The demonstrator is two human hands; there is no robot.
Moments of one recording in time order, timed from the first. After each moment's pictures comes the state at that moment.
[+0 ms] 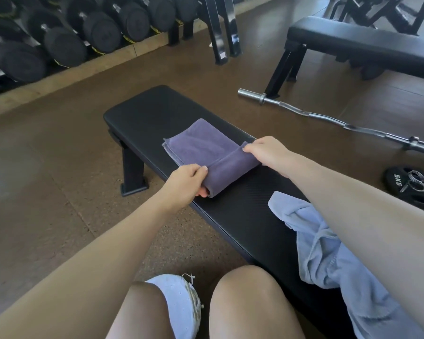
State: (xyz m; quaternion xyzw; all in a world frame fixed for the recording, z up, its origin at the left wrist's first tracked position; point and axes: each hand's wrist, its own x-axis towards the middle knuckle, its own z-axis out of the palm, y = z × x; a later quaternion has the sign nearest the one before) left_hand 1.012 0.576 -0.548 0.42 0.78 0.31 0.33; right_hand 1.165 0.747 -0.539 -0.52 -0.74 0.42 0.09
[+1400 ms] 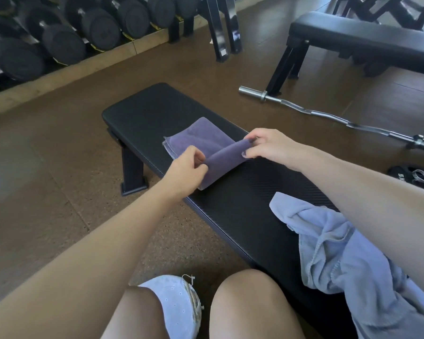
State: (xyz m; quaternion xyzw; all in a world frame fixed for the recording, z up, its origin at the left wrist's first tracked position) left_hand 1.002 0.598 -0.548 0.45 0.80 0.31 0.26; right_hand 1.179 0.768 -0.536 -0.40 -0.79 0.46 0.08
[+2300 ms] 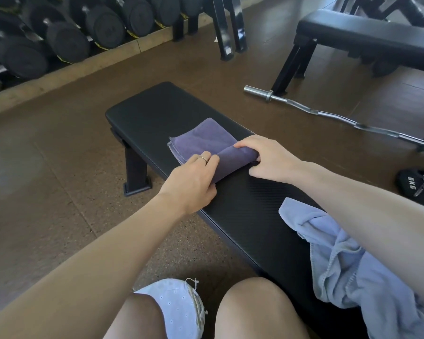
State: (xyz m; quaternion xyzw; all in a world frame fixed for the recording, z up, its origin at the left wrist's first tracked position) left_hand 0.997 0.590 -0.561 0.69 0.72 0.06 -0.05; right_hand 1.166 0.761 -0.561 -0.29 -0.91 0.28 0.09
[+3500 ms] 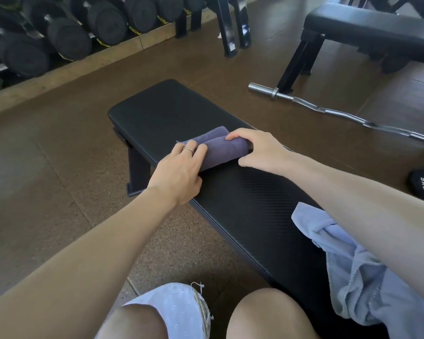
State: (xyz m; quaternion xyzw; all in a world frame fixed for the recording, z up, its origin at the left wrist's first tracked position) left_hand 0.957 0.597 -0.561 0.64 0.76 0.04 -0.08; right_hand 1.123 0.764 -0.563 -0.30 -0.88 0.36 0.11
